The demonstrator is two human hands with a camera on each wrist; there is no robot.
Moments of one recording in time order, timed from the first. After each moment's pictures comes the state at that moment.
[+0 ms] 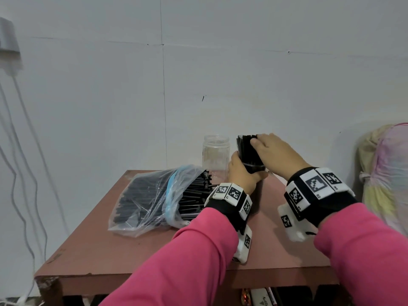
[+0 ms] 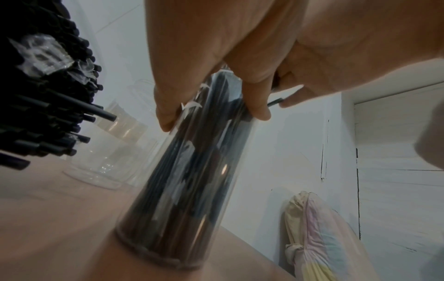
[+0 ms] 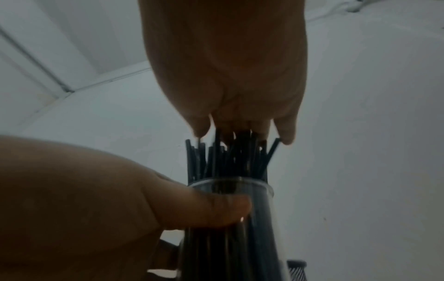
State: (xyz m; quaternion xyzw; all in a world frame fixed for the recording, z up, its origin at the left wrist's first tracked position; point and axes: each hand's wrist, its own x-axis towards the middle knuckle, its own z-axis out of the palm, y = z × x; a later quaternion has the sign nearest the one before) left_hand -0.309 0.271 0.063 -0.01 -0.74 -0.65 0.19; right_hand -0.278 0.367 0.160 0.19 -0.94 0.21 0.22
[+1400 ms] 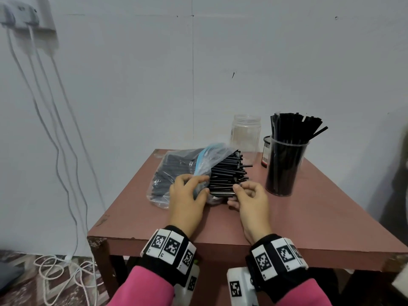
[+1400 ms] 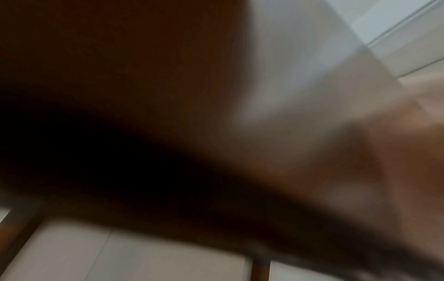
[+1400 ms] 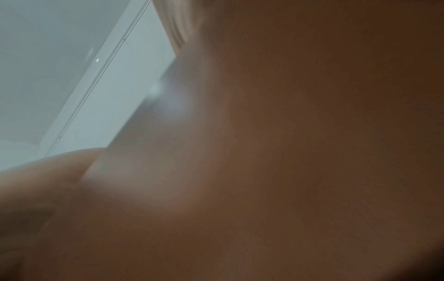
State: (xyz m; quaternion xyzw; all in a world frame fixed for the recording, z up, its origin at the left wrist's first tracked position) left_hand -0.152 0.124 -0.006 0.08 -0.83 -0.40 0.38; right_hand -0.211 0.256 -0.017 0.06 -0.65 0.75 0.06
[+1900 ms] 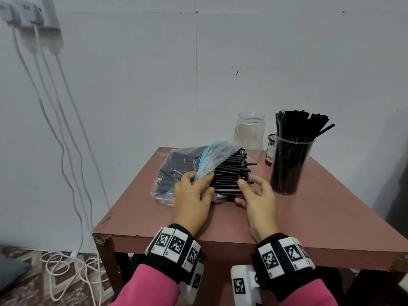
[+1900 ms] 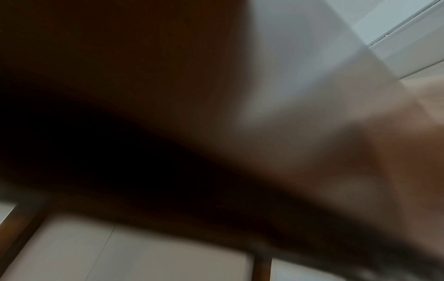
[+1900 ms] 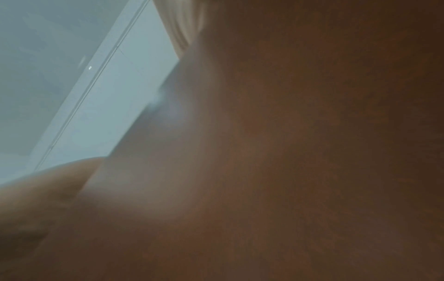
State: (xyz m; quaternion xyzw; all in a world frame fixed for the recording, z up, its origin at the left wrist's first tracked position) left_hand -0.154 0.123 -0.011 0.08 -0.86 -0.36 0.35; right_hand -0.214 0.258 -0.018 0.07 -0.63 0.77 0.07
